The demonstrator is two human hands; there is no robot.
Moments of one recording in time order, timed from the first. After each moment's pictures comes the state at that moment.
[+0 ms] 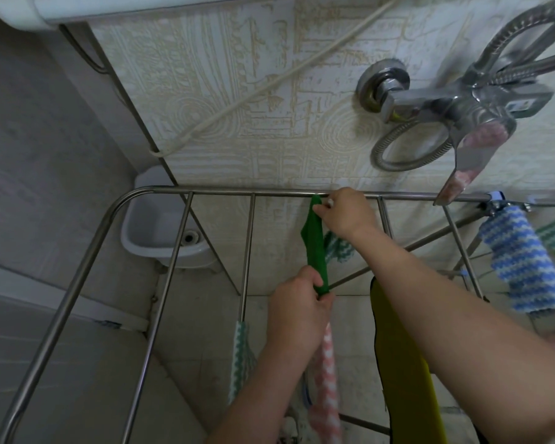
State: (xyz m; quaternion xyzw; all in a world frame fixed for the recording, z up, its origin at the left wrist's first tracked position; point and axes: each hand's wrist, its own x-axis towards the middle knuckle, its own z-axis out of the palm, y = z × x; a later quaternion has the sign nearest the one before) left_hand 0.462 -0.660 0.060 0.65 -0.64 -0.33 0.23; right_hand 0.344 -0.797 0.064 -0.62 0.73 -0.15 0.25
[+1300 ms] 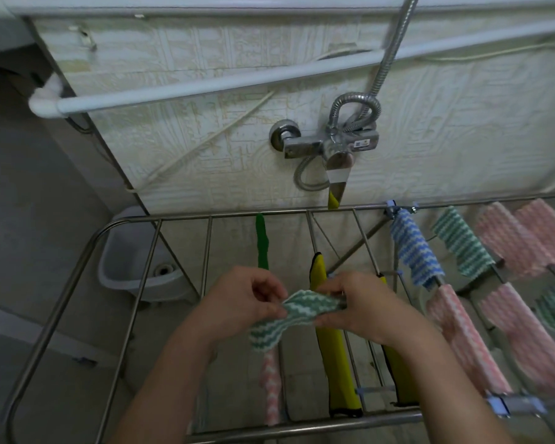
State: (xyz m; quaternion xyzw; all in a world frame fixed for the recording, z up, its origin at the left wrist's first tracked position) left_hand 0.477 -0.607 0.177 0.50 -0.68 -0.50 0.18; right_hand 0.266 -0.566 0.188 -0.70 0.63 -0.11 0.32
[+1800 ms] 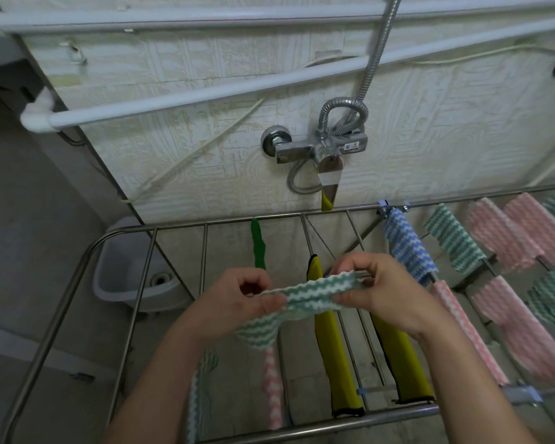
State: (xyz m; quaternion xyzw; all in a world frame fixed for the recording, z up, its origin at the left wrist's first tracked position) left_hand 0.486 -0.610 0.187 0.43 -0.67 -0.57 0.20; right_hand 0.244 -0.563 0.193 -0.59 0.59 -0.33 0.44
